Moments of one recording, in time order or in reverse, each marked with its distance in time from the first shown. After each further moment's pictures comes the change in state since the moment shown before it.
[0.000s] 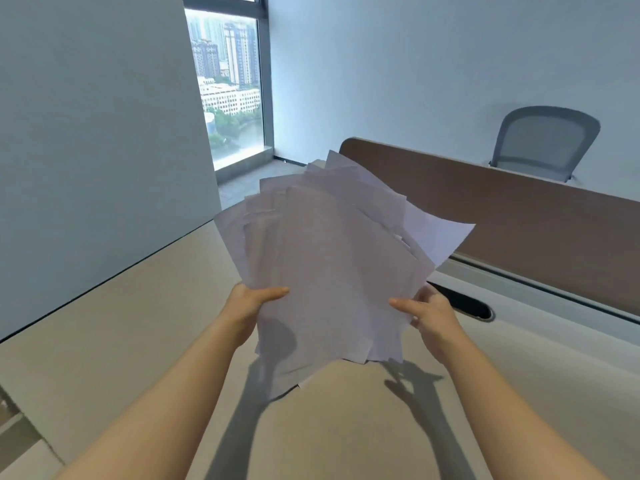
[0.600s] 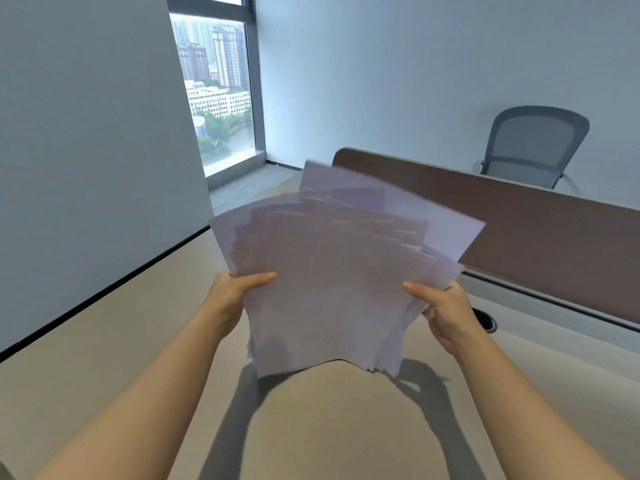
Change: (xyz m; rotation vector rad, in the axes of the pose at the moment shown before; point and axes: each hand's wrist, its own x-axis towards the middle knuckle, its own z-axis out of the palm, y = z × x) left_hand 0.040 0.032 -0.008 -0.053 -0.066 0.091; right_hand 0.028 -0.027 -0.006 0.208 0.010 -0.145
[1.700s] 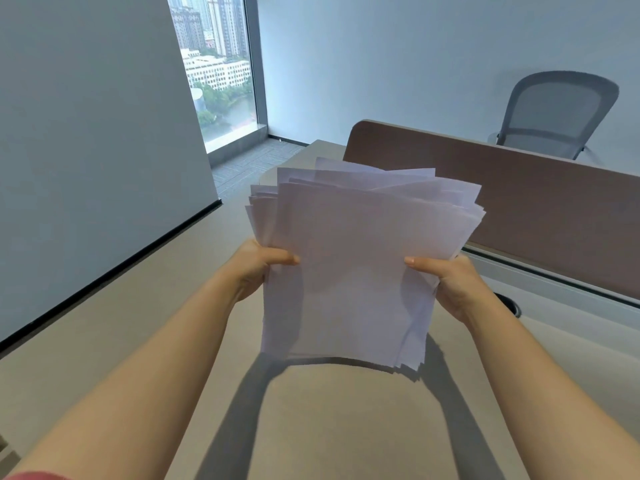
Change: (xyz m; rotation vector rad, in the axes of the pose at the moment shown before) left_hand 0.034 0.017 0.002 0.131 -0.223 -0.098; right_hand 0.029 -0.001 0.028 -0.086 -0.018 0.101
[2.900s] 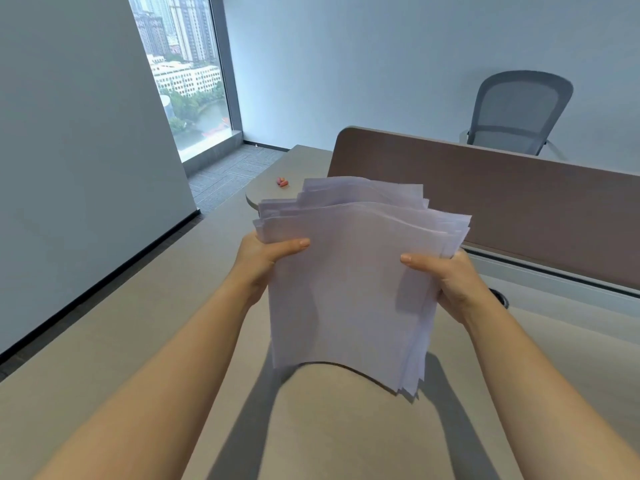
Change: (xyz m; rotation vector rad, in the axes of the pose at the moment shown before) left_hand 0.009 0.012 0.006 -0.077 0.005 0.187; right_hand -0.013 -0.009 0.010 -0.037 -0.037 -0.100
